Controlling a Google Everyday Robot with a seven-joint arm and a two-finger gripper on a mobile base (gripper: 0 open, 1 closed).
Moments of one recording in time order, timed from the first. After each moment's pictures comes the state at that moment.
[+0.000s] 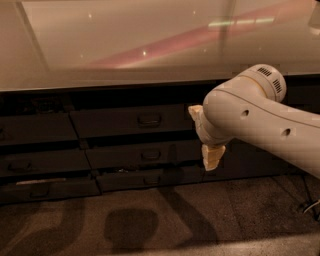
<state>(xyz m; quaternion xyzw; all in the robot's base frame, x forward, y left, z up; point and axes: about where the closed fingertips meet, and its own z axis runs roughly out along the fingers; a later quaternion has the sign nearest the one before) 0.533 -0.128 0.780 -0.76 0.60 -0.17 0.19</state>
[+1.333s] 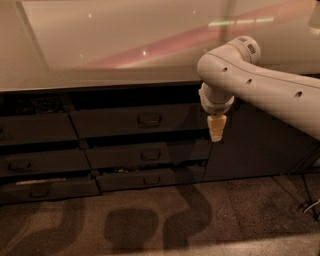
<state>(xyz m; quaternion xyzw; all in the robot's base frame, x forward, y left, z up) 0.649 -0.180 0.756 -0.73 0.65 -0.17 0.11</state>
